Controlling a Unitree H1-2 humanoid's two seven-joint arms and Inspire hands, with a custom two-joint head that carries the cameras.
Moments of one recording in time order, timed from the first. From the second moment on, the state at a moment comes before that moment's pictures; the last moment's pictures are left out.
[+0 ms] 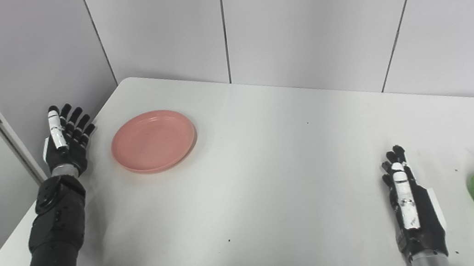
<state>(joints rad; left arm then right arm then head) -0.51 0.39 0.54 0.73 -0.48 -0.04 -0.03 -0.20 -0.03 0.00 0.08 0.11 0.04 0.10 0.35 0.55</state>
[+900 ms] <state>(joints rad) -0.50 0.30 0.40 0.67 -0.46 -0.06 -0.06 -0.20 -0.03 0.01 0.06 0.10 0.06 0.09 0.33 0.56</state>
